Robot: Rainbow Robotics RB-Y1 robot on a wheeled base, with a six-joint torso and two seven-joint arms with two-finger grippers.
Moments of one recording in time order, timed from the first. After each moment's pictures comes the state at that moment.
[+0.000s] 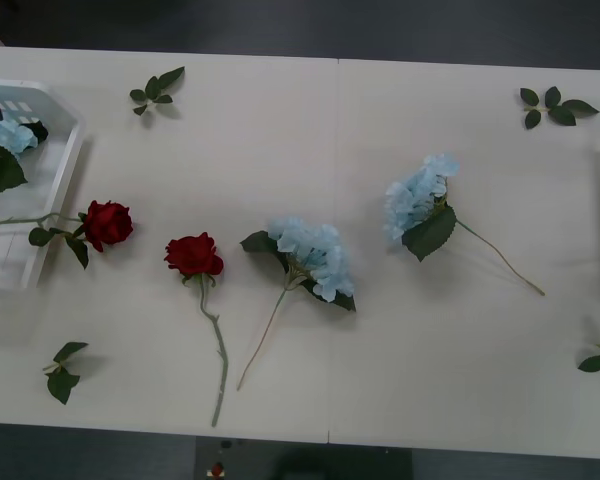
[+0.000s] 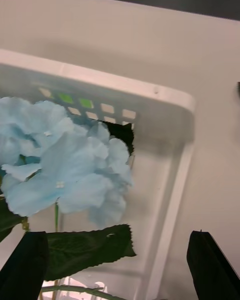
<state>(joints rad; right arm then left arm) -0.47 -0.86 -0.41 -1.05 -0.53 1.02 1.64 -0.78 1.19 -0.53 -1.17 1.08 0.86 -1.23</state>
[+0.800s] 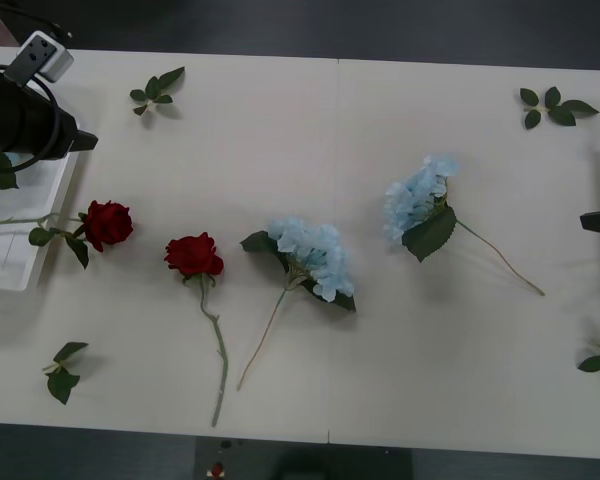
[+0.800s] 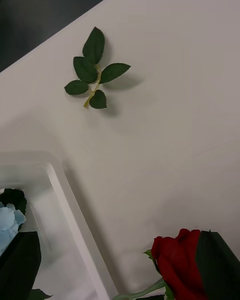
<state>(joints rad) -0.13 -0.66 -0.38 -1.87 -0.78 1.36 2.01 -0.66 1.19 -0.51 -1.60 1.03 0.86 -1.71</state>
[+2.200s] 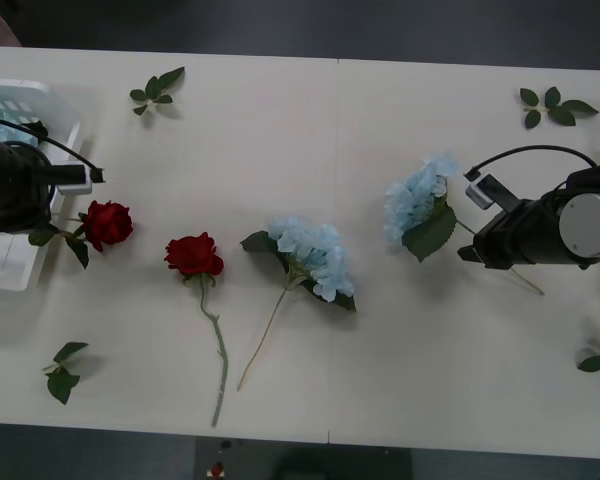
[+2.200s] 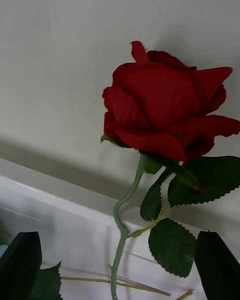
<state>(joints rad) -0.32 -0.56 0.04 -1.52 -0.70 1.13 2.20 -0.66 1.11 -0.60 -1.42 1.01 1.09 -2.55</state>
